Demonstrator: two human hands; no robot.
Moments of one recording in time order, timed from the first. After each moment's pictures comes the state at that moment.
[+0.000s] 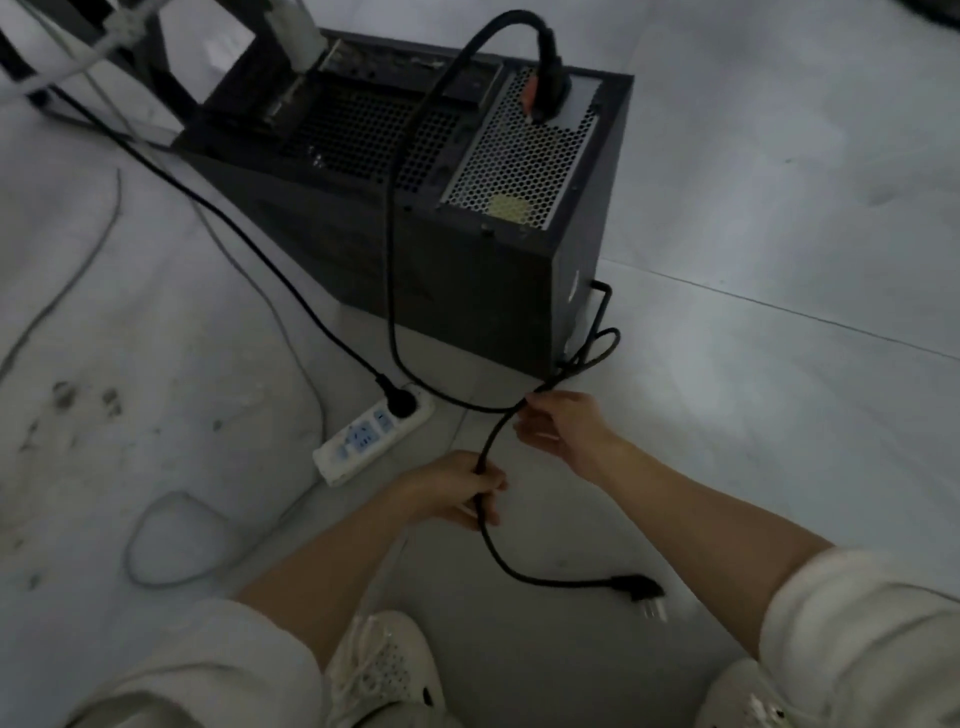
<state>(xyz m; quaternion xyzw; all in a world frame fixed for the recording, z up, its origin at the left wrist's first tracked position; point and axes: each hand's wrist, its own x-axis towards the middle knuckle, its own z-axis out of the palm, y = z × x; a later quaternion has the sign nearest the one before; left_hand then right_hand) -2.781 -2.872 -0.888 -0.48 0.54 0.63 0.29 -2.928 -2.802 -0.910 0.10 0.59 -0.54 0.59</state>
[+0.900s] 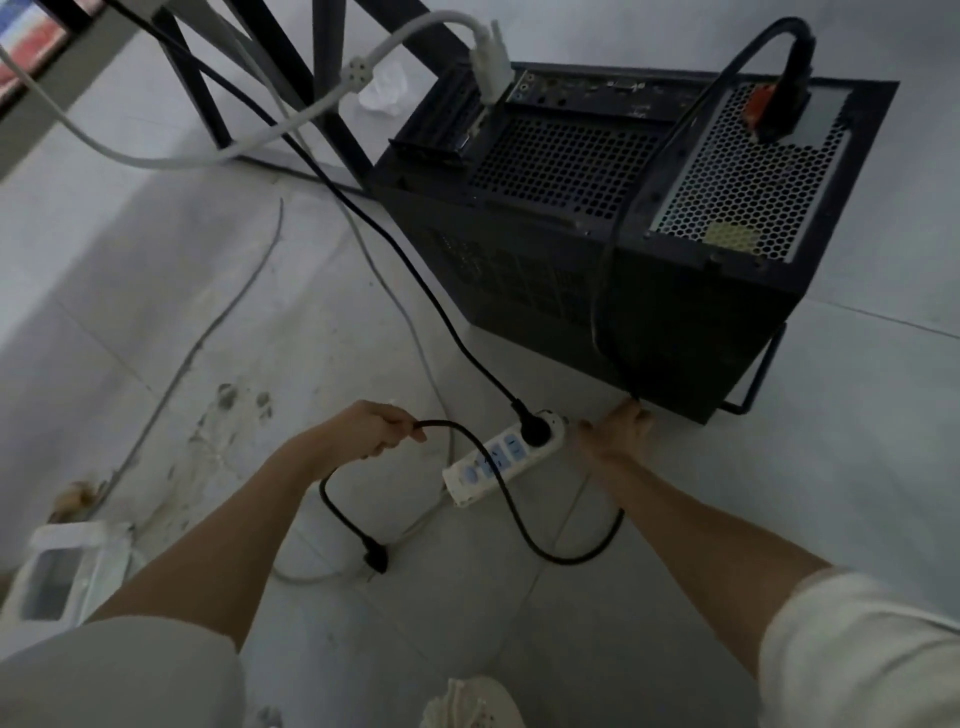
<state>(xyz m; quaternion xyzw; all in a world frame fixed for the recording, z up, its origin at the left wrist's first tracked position) -2.654 -3.040 -0.800 -0.55 0.69 0.43 0.19 -2.848 -2.906 -0.951 -0.16 0.89 -0.21 0.38</state>
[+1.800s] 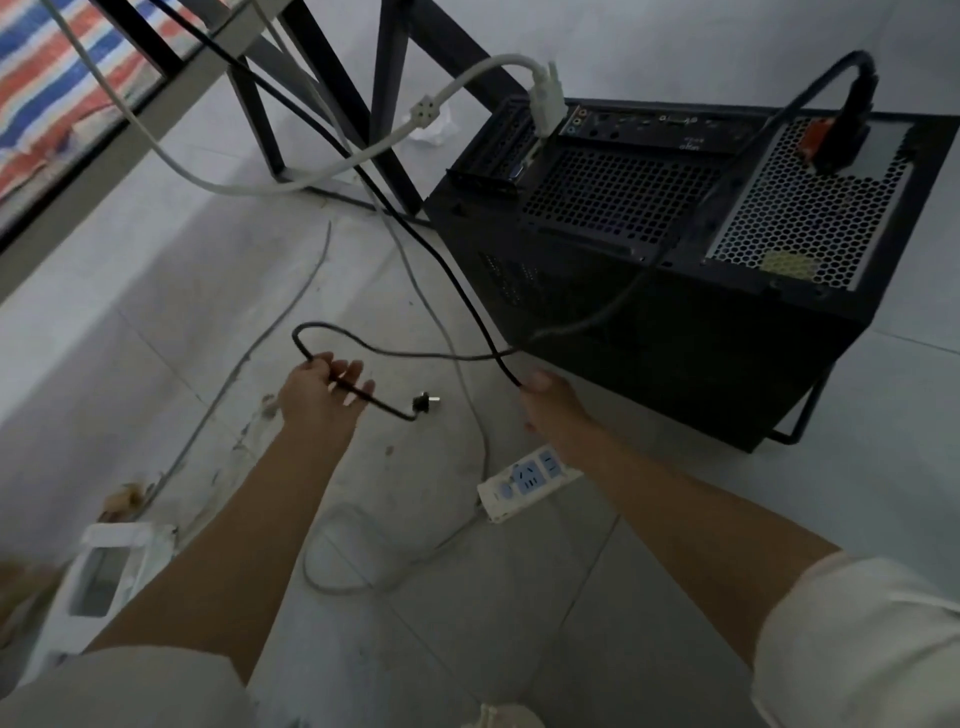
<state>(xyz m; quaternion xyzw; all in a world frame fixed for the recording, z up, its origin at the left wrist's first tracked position) -2.636 -3.079 -0.774 -0.63 0.27 0.57 -0.46 -2.810 -2.984 -0.868 -0.21 0.66 -0.43 0.57</state>
